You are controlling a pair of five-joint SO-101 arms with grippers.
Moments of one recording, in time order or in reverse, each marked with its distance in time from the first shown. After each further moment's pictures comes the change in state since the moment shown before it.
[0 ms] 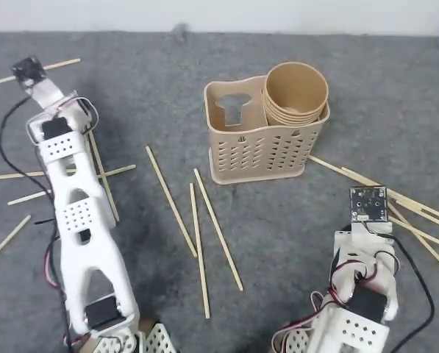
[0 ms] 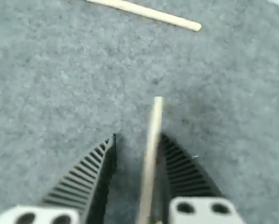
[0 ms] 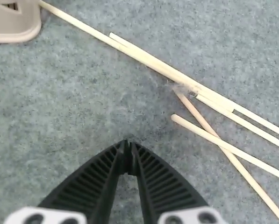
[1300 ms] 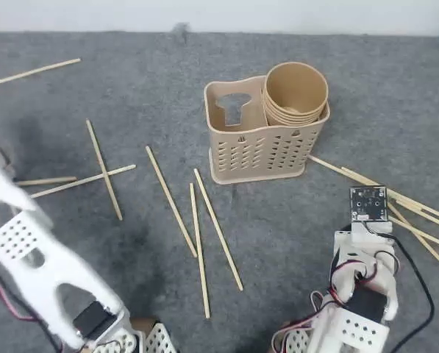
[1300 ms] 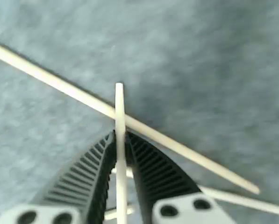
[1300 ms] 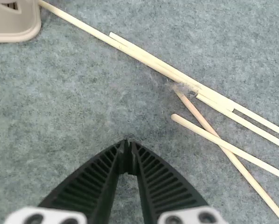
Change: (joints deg) left arm -23.3 -28.0 25.7 40.3 -17.7; right arm 0.0 0.0 0.0 0.0 0.0
